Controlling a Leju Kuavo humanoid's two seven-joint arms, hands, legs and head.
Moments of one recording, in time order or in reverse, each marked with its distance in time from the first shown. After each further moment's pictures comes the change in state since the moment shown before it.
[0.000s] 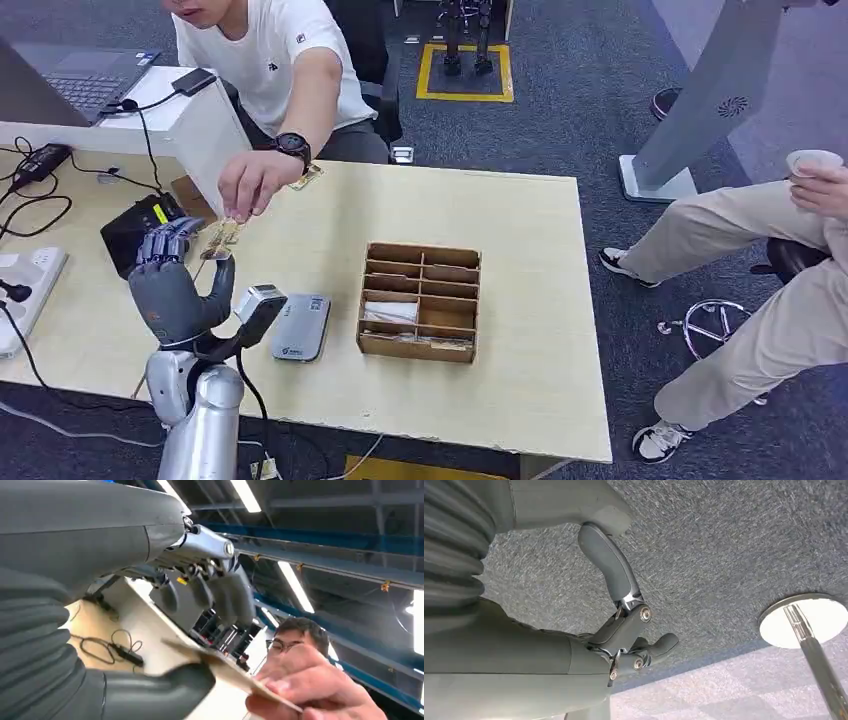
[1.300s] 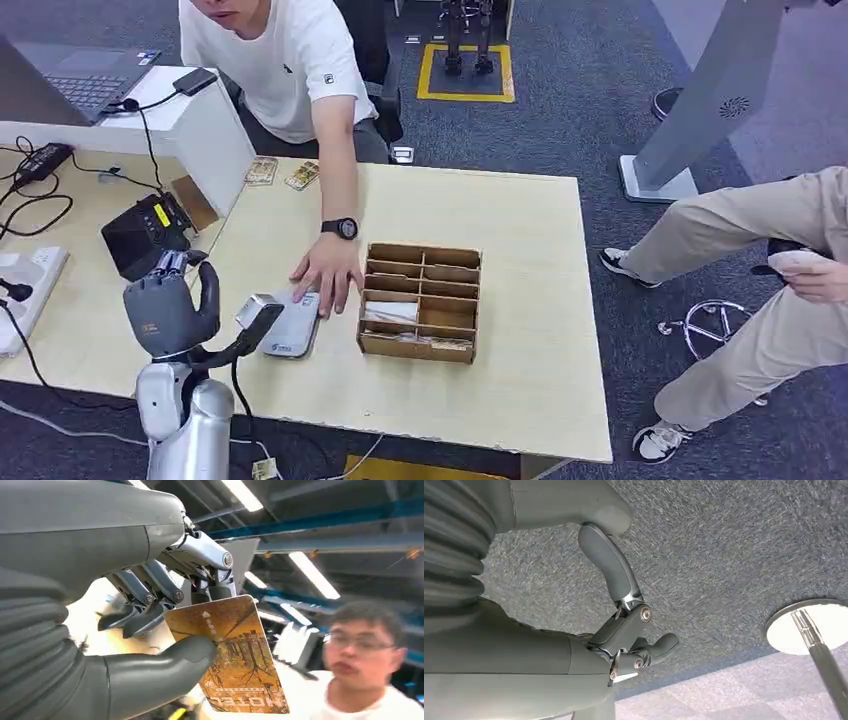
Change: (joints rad) left arm 0.026 -0.005 0.106 0.042 -0.241 0.000 0.078; right arm -0.010 -0.006 0.000 0.013 -0.015 0.000 0.024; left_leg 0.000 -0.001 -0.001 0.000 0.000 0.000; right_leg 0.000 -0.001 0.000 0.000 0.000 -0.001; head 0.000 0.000
